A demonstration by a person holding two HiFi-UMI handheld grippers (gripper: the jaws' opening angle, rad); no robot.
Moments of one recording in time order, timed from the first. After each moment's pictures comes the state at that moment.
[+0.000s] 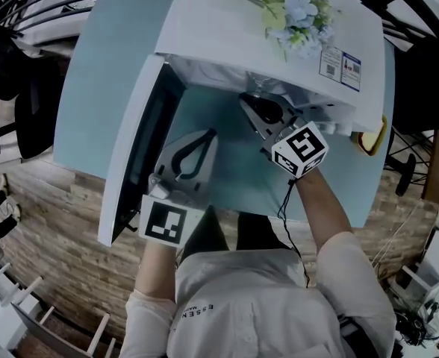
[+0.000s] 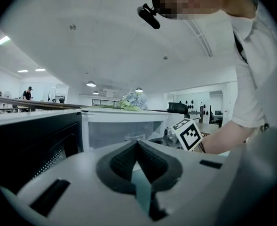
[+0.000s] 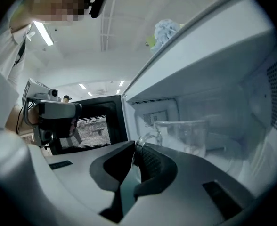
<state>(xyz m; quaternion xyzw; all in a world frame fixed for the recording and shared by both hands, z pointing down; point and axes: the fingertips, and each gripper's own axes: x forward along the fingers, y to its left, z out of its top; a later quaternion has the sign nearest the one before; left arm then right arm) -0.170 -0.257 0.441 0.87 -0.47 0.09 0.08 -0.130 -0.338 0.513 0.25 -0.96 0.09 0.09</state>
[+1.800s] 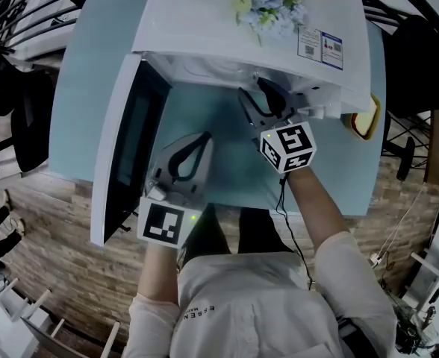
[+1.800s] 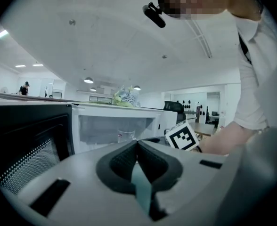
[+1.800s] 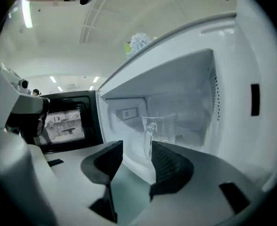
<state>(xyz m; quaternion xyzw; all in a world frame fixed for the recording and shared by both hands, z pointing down) -0.149 -0.240 0.454 0.88 -0.45 0.10 0.10 -0.074 -0.355 0.534 0.42 -0.89 0.10 0.10</state>
